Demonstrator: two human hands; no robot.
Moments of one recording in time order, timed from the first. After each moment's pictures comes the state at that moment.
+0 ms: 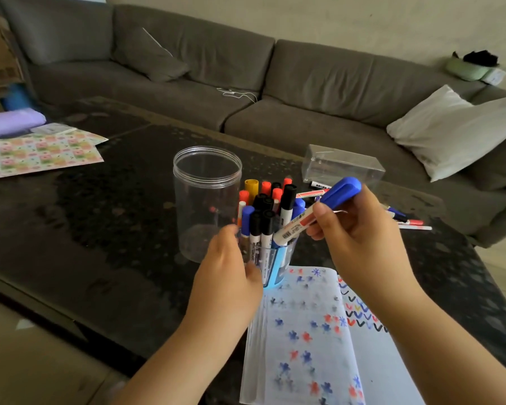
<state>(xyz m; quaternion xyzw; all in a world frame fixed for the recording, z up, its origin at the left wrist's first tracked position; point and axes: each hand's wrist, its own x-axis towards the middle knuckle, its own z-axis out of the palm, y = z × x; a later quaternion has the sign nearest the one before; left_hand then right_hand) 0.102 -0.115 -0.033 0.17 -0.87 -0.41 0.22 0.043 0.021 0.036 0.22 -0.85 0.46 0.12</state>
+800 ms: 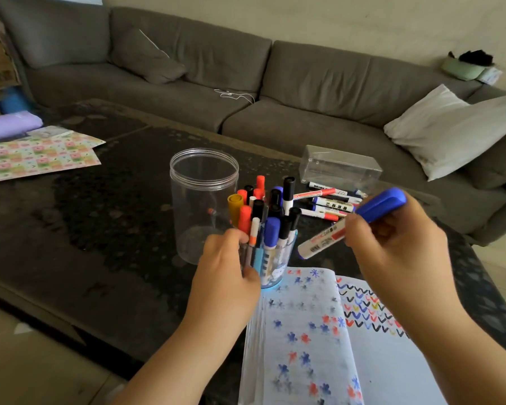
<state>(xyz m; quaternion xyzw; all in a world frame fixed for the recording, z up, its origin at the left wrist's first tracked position) 0.100 -0.115 -0.030 0.16 -0.86 -0.43 0.22 0.056 0.043 0.045 0.17 -0.86 0.44 0.21</state>
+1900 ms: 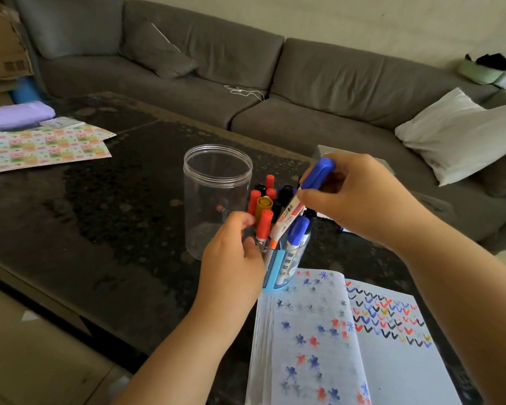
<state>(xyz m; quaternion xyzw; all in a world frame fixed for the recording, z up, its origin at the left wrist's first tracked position) 0.089 -0.124 -0.025 0.16 -0.81 -0.50 0.26 0.010 -0.005 0.081 0.30 -0.91 0.29 0.06</state>
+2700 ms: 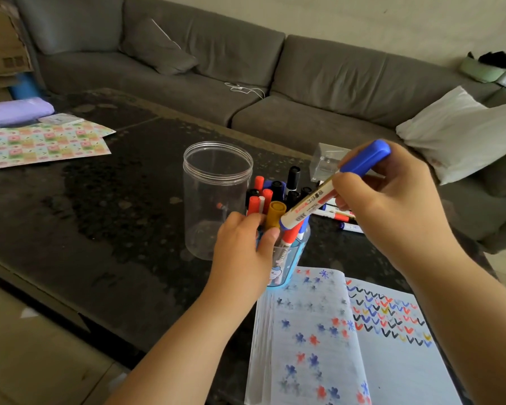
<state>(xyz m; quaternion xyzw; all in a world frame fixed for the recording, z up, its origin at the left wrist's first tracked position) 0.073 -0.122 -0.025 0.14 -0.87 -0.42 0.23 0.030 0.010 0.076 0.26 -0.84 0.46 0.14</state>
